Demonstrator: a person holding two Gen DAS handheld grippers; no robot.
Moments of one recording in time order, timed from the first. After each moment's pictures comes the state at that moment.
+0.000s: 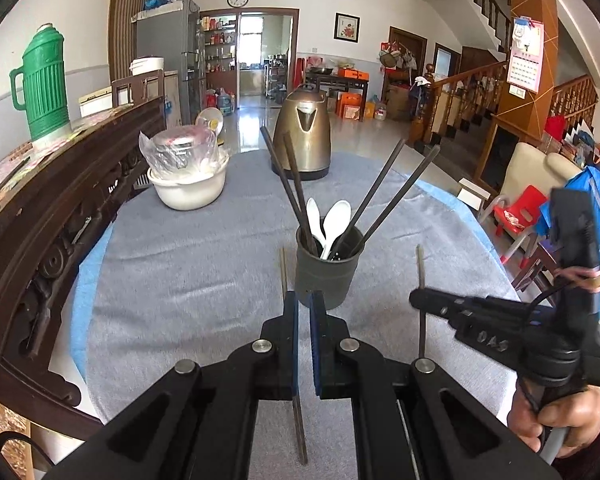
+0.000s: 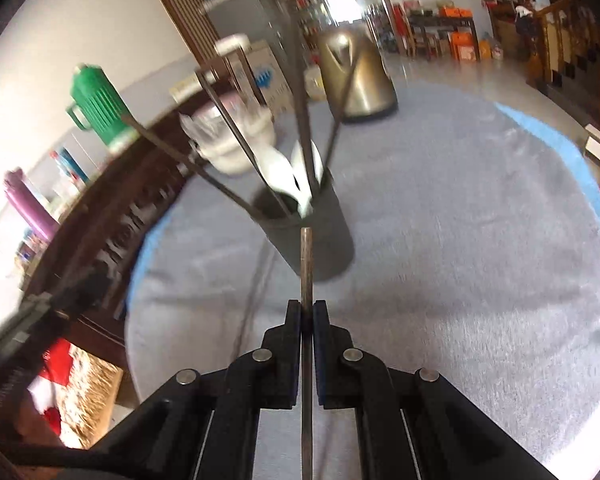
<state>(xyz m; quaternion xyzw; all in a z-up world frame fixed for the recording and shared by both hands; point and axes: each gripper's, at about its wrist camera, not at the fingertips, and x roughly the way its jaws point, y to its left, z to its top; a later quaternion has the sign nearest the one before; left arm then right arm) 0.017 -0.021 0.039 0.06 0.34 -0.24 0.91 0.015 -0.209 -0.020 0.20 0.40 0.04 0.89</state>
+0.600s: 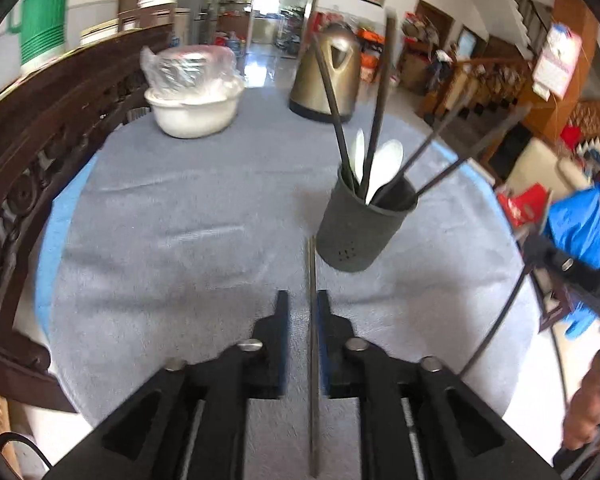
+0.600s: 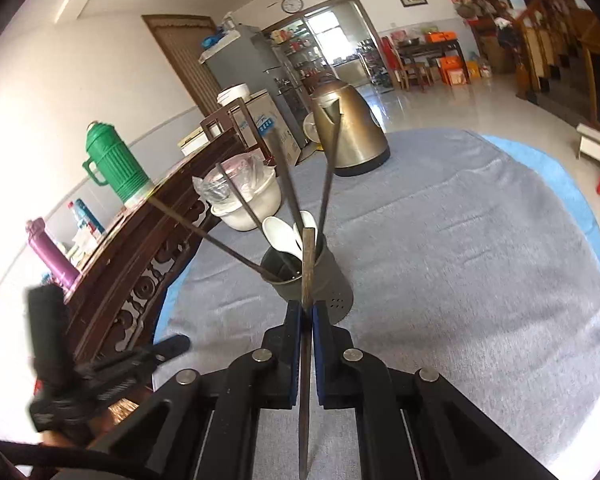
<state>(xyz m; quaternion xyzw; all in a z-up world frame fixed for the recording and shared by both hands) 0.079 -0.008 -0.029 0.03 0.44 -0.23 0.87 -0.003 -0.231 0.008 0.25 0.33 0.03 0.91</state>
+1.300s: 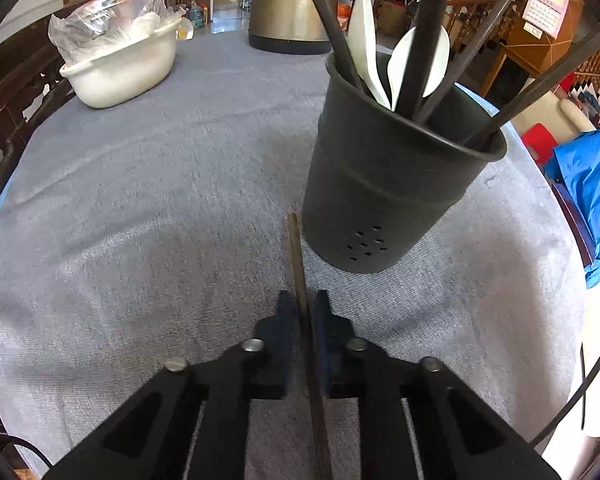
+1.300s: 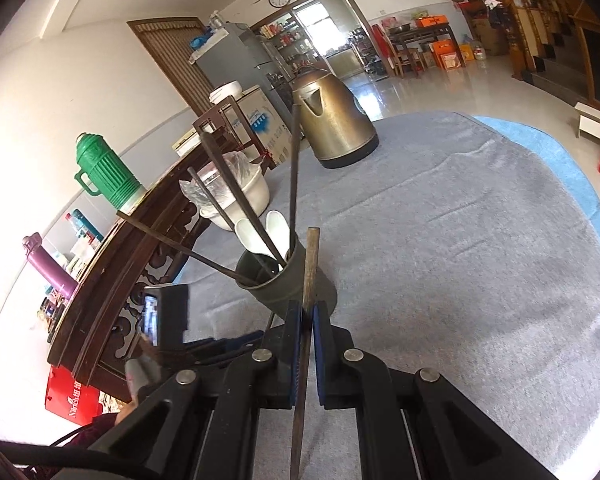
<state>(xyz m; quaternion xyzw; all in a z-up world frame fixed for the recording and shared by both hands) 0.146 -0.066 -0.111 0.09 0.50 -0.26 0.82 0.010 -0.255 -0.011 0.27 0.34 0.03 0.90</state>
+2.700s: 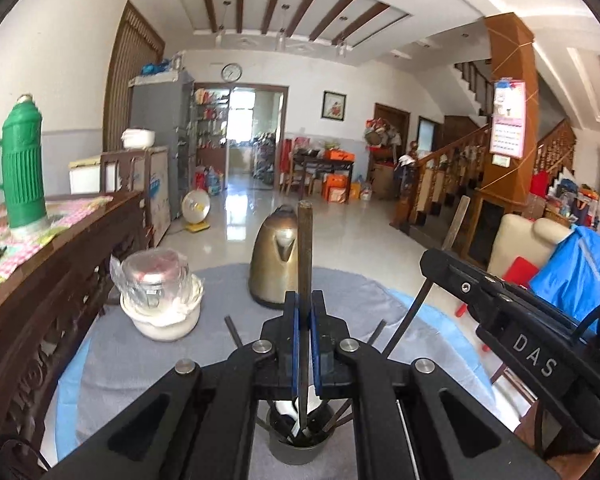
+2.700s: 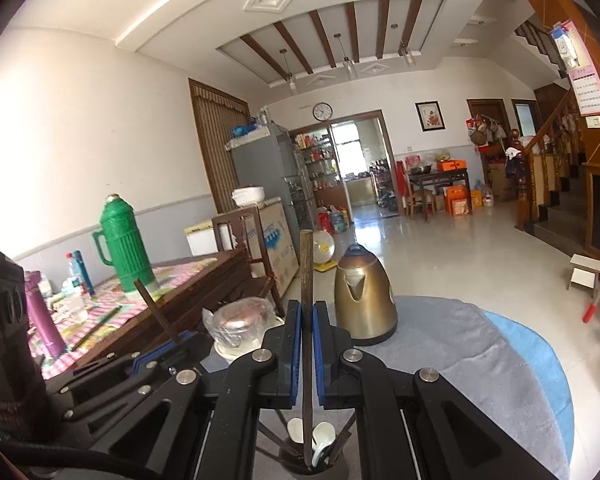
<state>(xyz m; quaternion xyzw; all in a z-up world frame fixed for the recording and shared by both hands) 0.086 -0.064 0.127 0.01 0.20 -0.26 0.94 0.061 -0.212 0.148 0.13 0.14 -0.02 0.98</state>
